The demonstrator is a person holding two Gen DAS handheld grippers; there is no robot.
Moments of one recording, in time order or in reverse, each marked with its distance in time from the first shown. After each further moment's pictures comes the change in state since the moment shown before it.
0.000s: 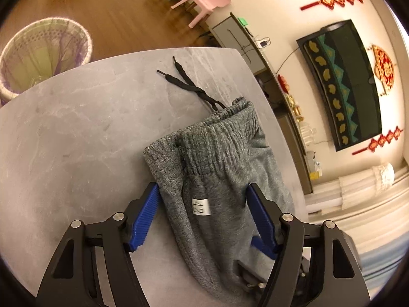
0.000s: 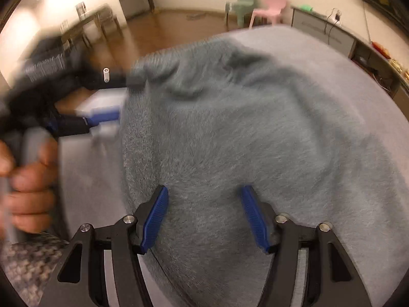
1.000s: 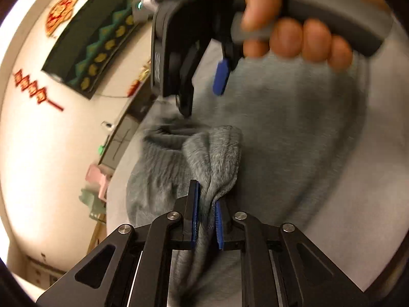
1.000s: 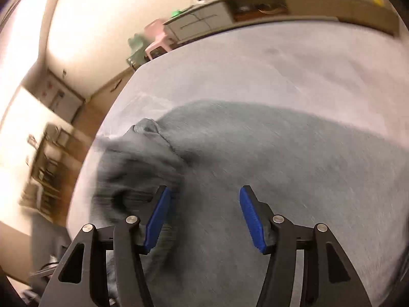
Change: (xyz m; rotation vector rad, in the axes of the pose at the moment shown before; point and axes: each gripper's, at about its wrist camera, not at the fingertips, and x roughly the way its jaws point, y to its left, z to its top) left arm 0.085 -0.227 -0.337 1.916 -0.095 0.378; right arm -0.140 -0.199 -0.168 0.778 -0.136 0.054
